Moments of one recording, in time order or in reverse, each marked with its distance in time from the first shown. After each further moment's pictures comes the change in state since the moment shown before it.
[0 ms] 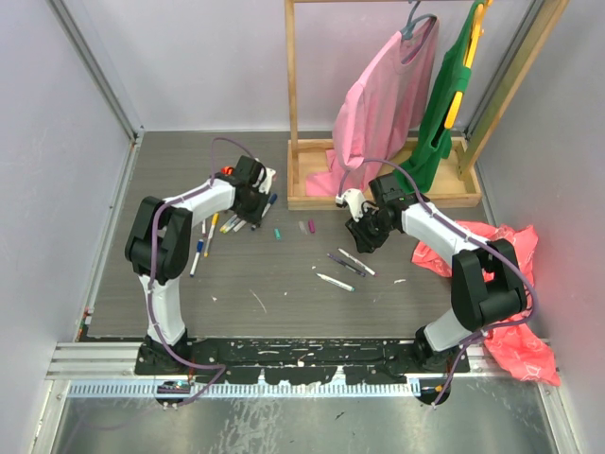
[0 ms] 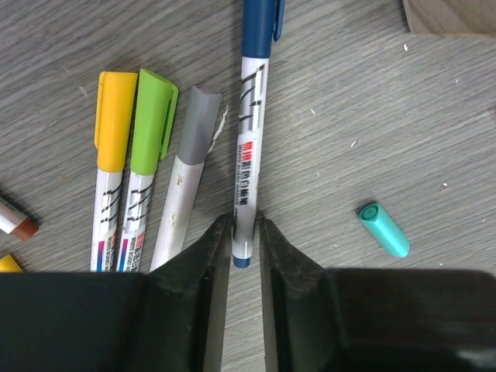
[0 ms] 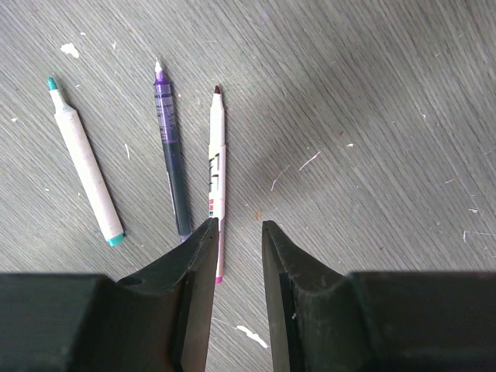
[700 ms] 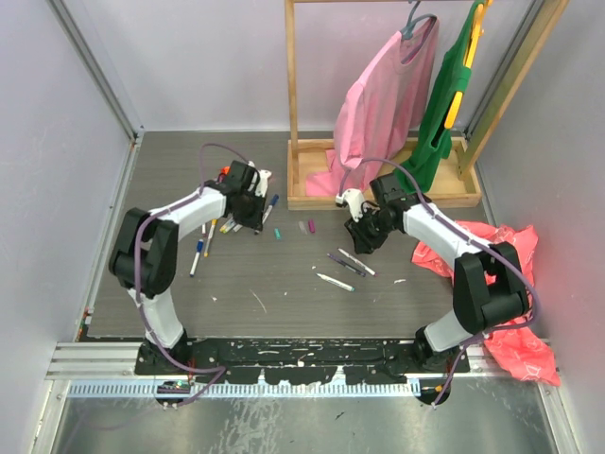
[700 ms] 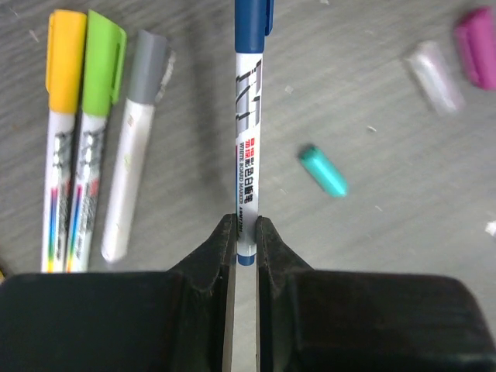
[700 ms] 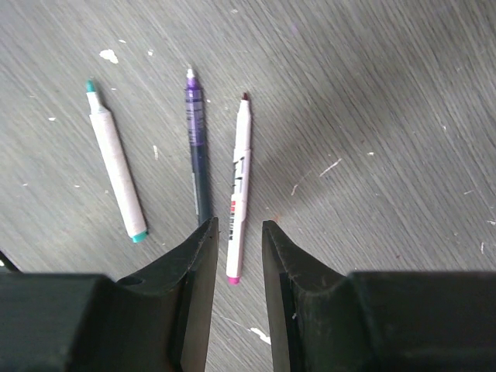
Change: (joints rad) left arm 0.000 -0.101 -0.103 0.039 0.084 -0.044; right arm 0.000 -0.011 0.000 -0.014 -0.048 0.001
